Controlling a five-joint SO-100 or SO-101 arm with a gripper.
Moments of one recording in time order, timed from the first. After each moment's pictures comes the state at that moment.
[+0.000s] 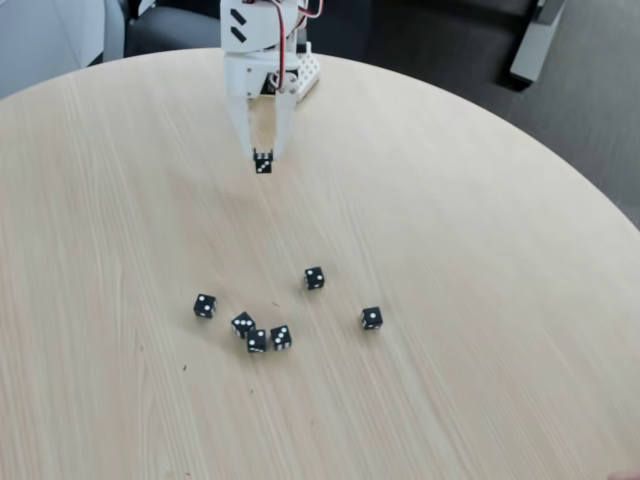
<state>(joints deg) 4.9 181.1 170.4 70.9 0.4</state>
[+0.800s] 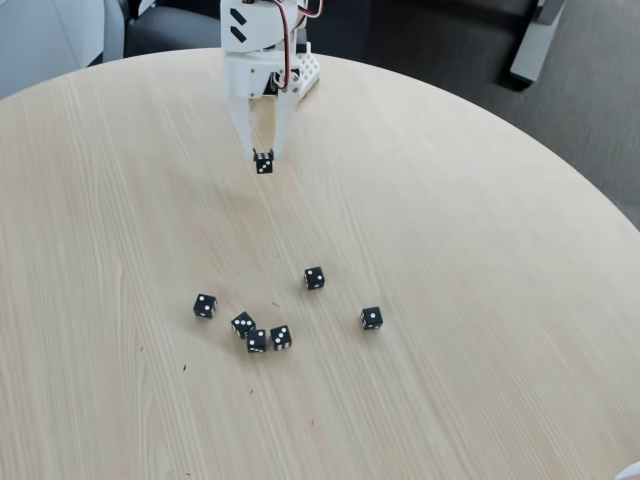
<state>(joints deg) 4.8 181.1 170.4 70.9 -7.0</state>
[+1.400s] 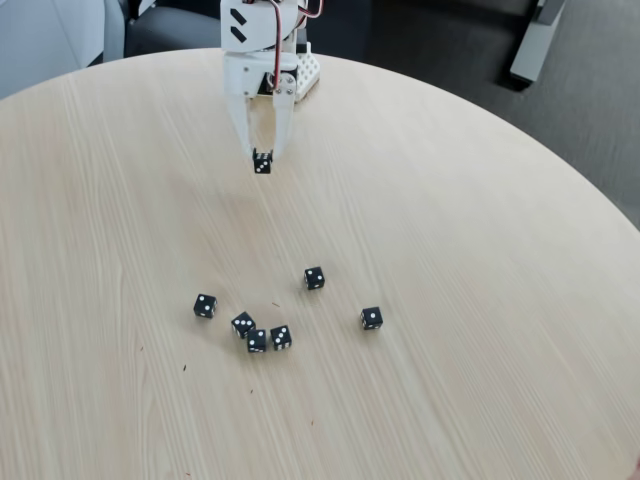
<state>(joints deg) 4.9 181.1 170.4 70.9 9.8</state>
